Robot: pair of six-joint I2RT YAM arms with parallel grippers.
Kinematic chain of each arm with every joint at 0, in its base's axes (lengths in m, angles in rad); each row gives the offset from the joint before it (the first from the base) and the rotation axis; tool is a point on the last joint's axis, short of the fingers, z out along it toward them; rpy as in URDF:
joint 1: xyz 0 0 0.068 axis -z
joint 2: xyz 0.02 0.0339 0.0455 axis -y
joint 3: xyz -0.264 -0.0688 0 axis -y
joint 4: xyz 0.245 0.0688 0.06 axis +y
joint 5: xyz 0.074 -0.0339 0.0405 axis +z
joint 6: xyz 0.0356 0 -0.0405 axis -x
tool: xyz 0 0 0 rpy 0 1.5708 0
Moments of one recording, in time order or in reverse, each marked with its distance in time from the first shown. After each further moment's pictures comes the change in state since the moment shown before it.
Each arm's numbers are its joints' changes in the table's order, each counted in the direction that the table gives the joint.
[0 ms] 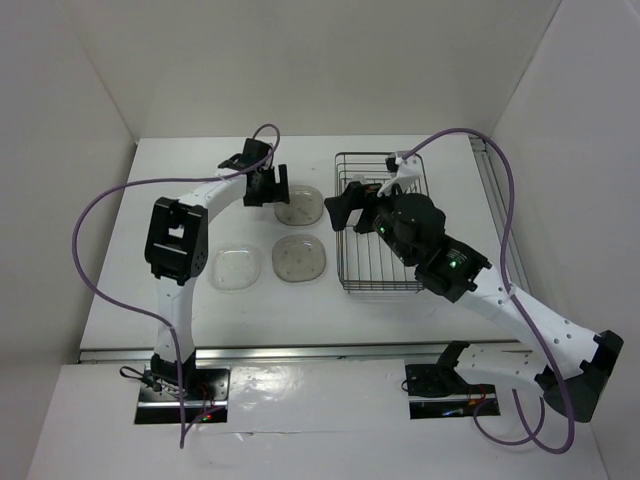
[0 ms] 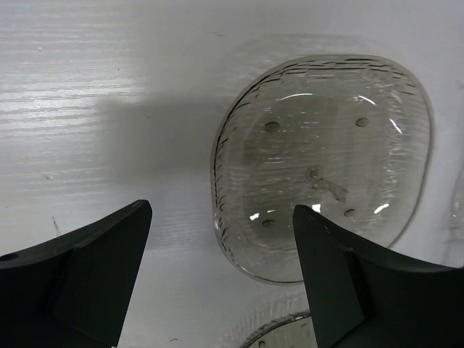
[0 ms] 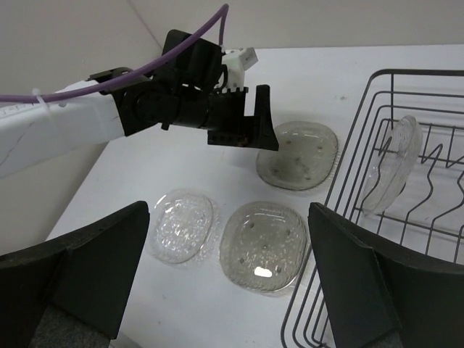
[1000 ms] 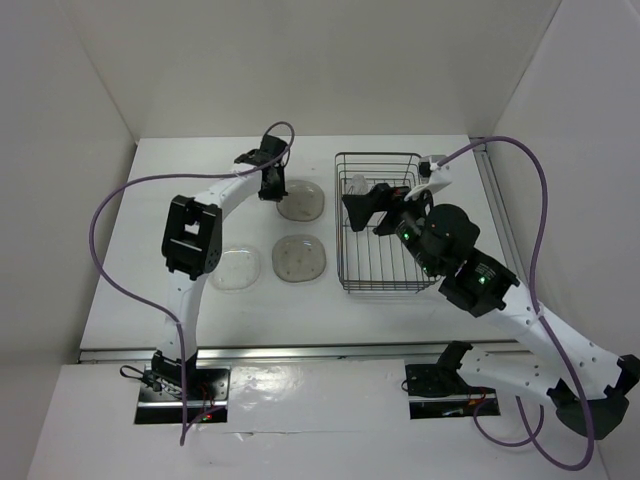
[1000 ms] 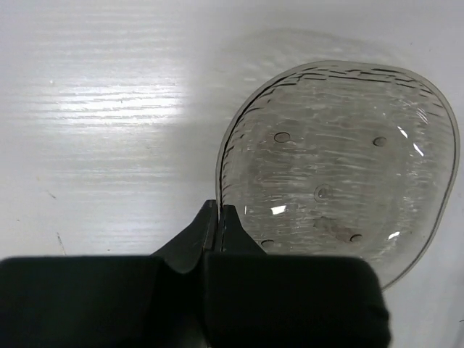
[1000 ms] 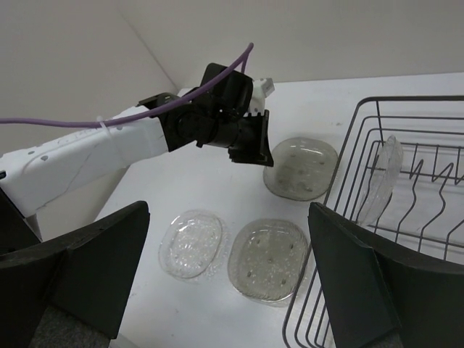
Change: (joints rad) left arm 0.063 -0.132 0.189 0.123 0.175 0.005; right arm 0.000 0.138 -0.022 0.017 -0.038 -0.007
